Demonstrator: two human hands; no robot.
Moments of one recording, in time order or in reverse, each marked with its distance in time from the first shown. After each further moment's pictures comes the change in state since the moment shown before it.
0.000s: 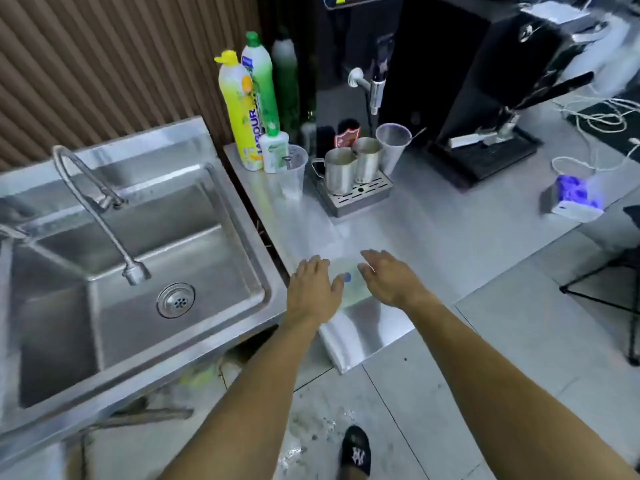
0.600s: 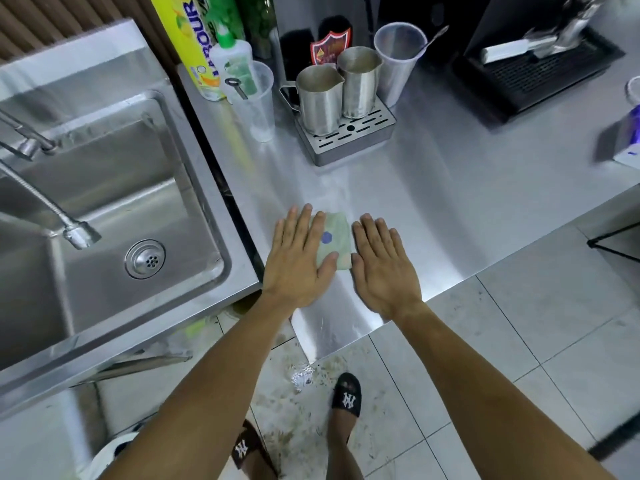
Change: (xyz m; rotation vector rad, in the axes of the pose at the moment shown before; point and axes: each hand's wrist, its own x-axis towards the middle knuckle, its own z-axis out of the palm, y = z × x) left_hand 0.043 -0.014 0.076 0.280 0.065 0.193; right_hand 0.021 0.082 0.092 -0.166 0.232 -0.166
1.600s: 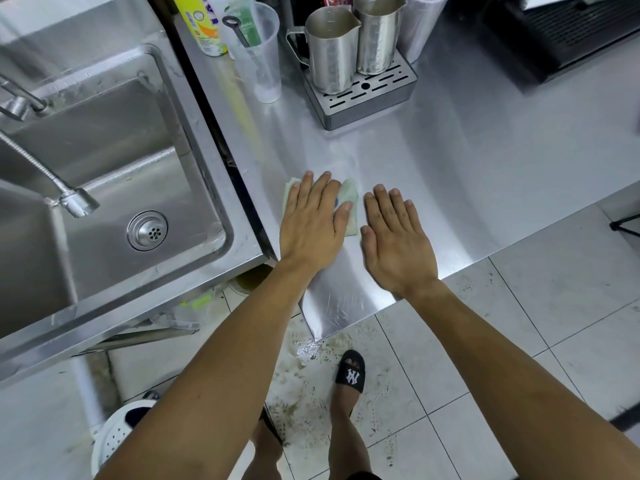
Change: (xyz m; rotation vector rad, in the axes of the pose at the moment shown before) left_hand 0.020 0.016 0.009 -0.064 0.105 -0.084; right_hand -0.001 0.003 0.009 -0.013 0.061 -0.007
